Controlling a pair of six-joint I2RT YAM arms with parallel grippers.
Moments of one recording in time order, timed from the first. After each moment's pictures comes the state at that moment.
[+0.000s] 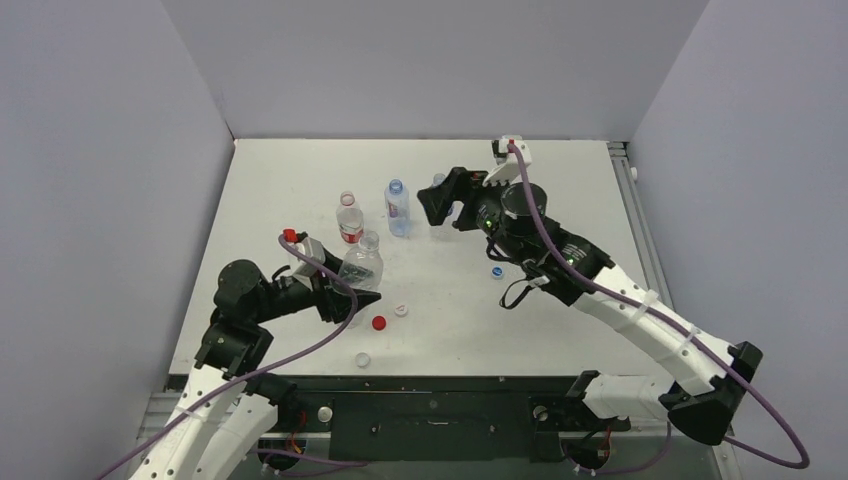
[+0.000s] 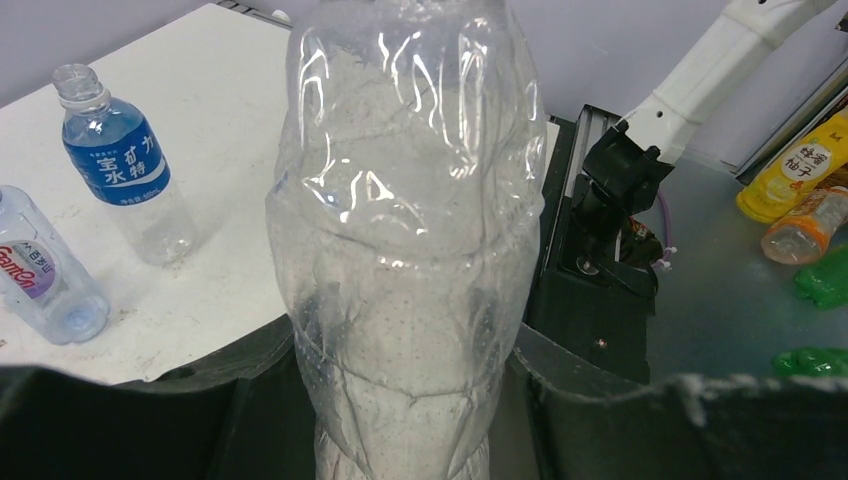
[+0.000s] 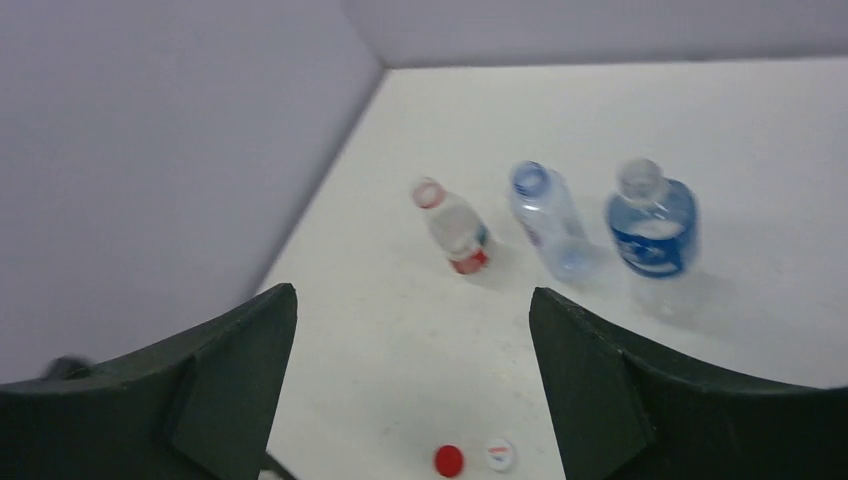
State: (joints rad) left arm -0.36 0.57 0.64 -0.07 0.86 -0.20; right arm 0.80 1.21 1.20 -0.24 0.29 0.56
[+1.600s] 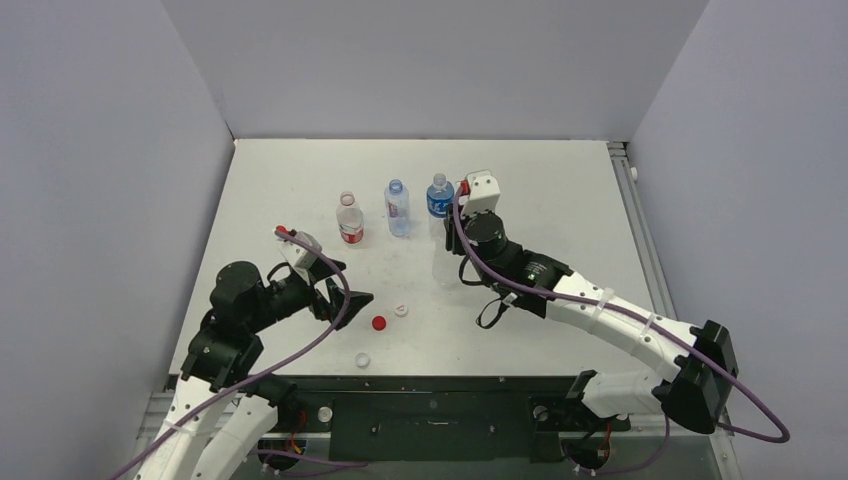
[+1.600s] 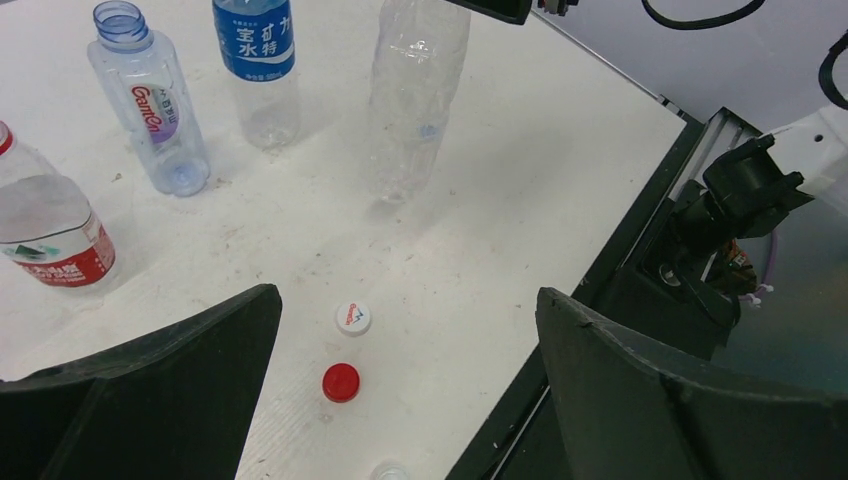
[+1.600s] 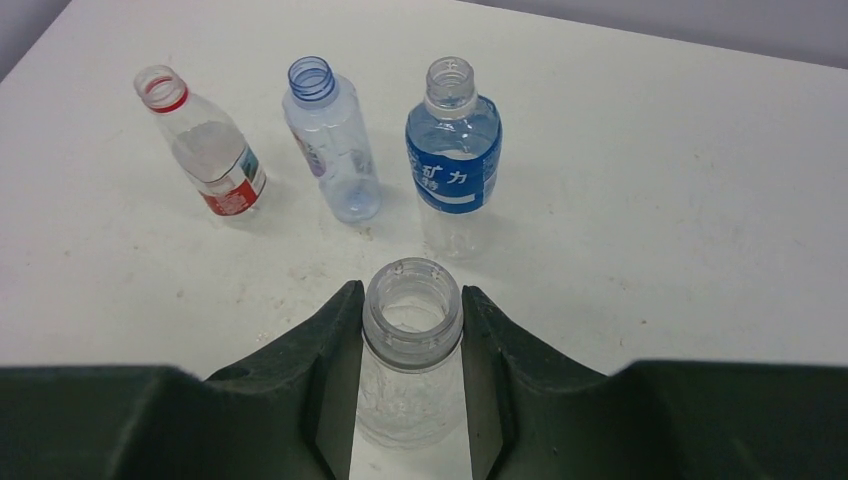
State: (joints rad) left arm -0.36 0.54 0.71 -0.37 0.57 -0.16; right arm 0.91 1.24 1.06 -0.16 0.55 0.24
